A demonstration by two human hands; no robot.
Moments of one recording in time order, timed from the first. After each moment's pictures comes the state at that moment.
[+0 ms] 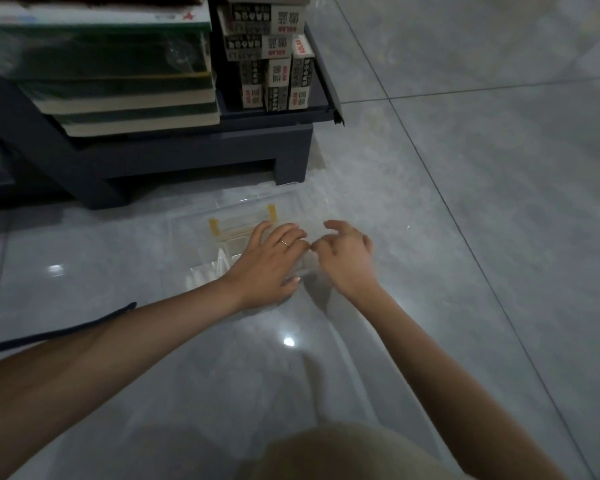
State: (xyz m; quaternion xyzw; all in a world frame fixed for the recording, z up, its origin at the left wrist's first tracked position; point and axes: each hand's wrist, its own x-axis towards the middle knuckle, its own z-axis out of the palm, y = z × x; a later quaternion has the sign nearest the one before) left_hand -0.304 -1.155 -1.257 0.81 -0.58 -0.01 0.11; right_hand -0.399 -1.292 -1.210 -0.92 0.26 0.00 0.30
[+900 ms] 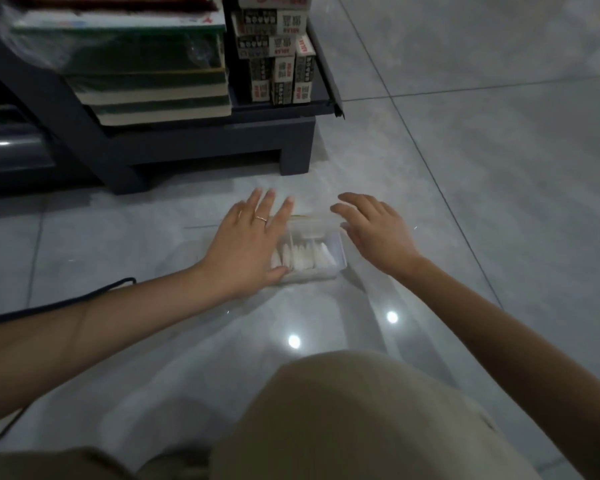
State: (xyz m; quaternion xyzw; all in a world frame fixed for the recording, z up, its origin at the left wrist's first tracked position) left_hand -0.338 -1.117 -1.170 0.87 -0.49 -0.01 -0.05; right_hand -0.428 -1.353 -1.214 -0.98 -0.05 -0.20 0.02
